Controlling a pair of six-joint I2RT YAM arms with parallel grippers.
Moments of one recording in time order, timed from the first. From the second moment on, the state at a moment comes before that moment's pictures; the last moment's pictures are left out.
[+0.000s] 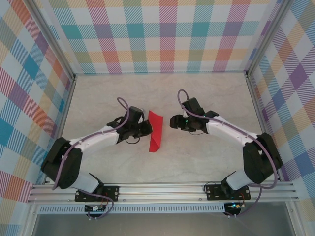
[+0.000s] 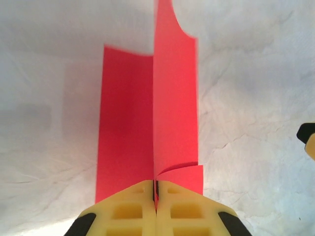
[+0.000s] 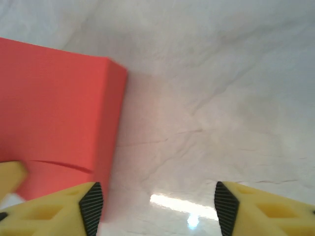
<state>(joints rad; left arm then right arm) -0.61 1.43 0.87 -0.28 0.14 -0.75 0.58 1.47 0.99 -0.47 -0.13 0.65</state>
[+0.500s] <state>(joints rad) -0.61 1.41 1.21 -0.90 -0.38 -0.59 0.57 1.35 0.92 -0.51 0.11 0.63</state>
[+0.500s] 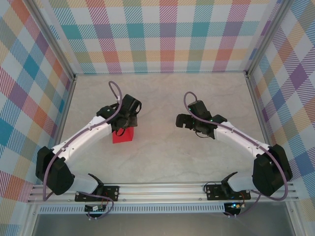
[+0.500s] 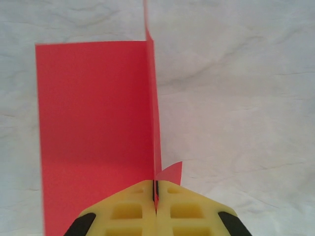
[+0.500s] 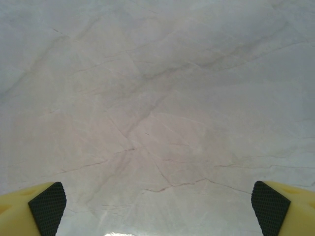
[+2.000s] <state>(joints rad) -0.82 1.94 1.50 -0.79 -0.18 -0.68 0.47 1.25 0.81 -0.56 0.08 0.78</state>
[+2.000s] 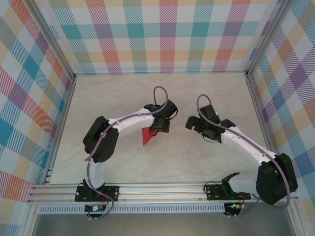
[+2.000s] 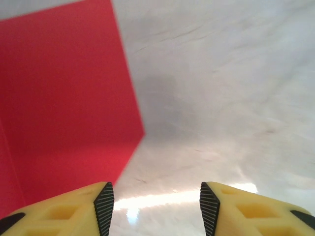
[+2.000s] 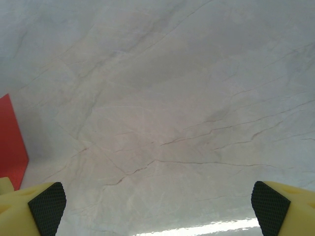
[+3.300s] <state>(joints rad) -0.49 1.48 0.90 -0.45 0.09 -0.87 0.66 1.77 0.94 -0.13 -0.62 0.97</state>
